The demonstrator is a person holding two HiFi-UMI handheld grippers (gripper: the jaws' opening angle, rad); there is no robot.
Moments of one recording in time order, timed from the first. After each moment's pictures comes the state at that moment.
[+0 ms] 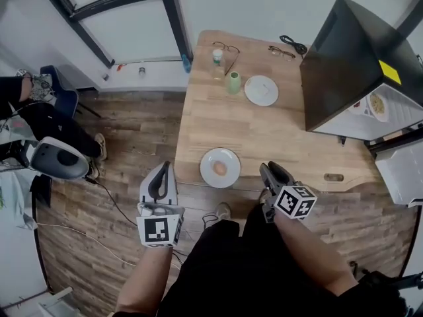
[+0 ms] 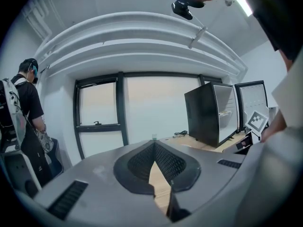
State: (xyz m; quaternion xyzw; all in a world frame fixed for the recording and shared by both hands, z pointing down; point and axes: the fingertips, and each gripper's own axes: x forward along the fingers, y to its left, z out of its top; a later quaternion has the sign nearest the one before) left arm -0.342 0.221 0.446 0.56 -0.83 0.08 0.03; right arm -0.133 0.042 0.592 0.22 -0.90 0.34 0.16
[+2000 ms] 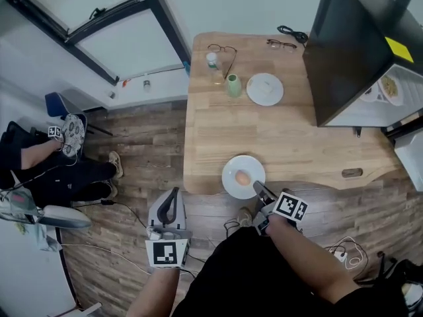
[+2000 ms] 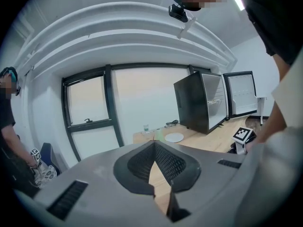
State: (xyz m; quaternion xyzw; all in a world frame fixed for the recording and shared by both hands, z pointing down) left arm -0.327 0.227 0.475 0.59 -0.79 0.13 0.07; right arm -0.158 0.103 0.700 0.21 -0.74 0.63 0.10
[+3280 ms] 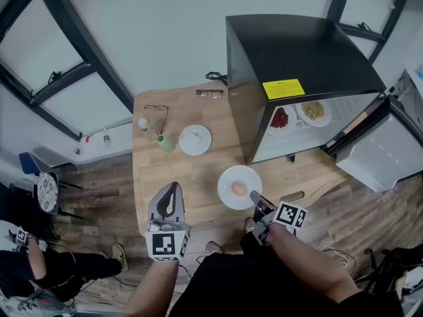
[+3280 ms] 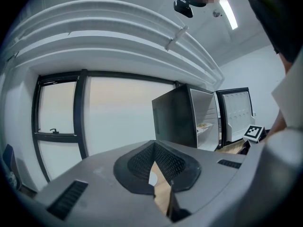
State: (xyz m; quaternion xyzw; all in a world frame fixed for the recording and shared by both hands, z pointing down) left arm -0.215 -0.001 0.408 0.68 -0.73 0.07 0.00; right arm -0.001 -0.079 0.588 0.26 -0.76 0.59 0.02
